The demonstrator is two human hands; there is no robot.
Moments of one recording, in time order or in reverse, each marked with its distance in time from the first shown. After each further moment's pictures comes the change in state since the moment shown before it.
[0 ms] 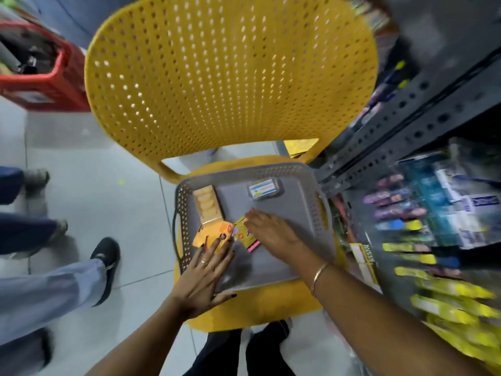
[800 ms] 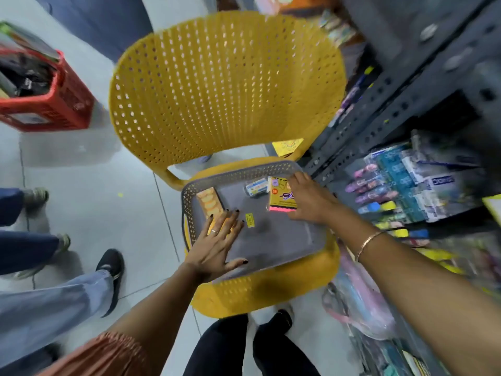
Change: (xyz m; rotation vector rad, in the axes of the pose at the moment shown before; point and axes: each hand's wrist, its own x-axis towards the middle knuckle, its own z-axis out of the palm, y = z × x) left_hand 0.027 -0.009 -0.062 -0.038 0.032 0.038; right_hand -0.068 0.048 -0.078 0.238 0.160 0.321
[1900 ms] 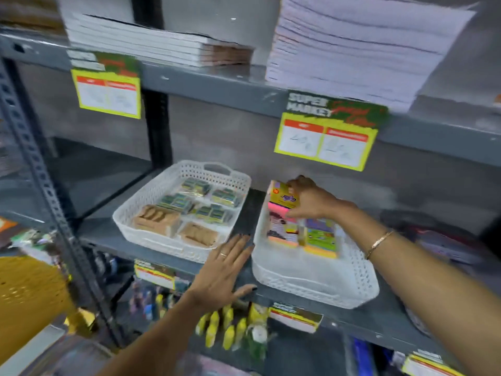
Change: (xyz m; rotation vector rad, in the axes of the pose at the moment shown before) left_hand 0.094 0.461 -0.230 0.083 0.466 1.053; right_hand -0.560 0.154 -0.221 0.120 0.530 0.996
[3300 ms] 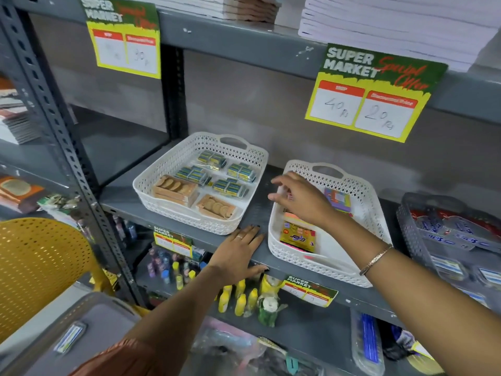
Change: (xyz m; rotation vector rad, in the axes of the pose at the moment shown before) left_hand -0.007 0.004 0.024 0.034 -0.299 -0.084; right_hand -0.028 -0.056 0.044 0.229 0.148 -0.165
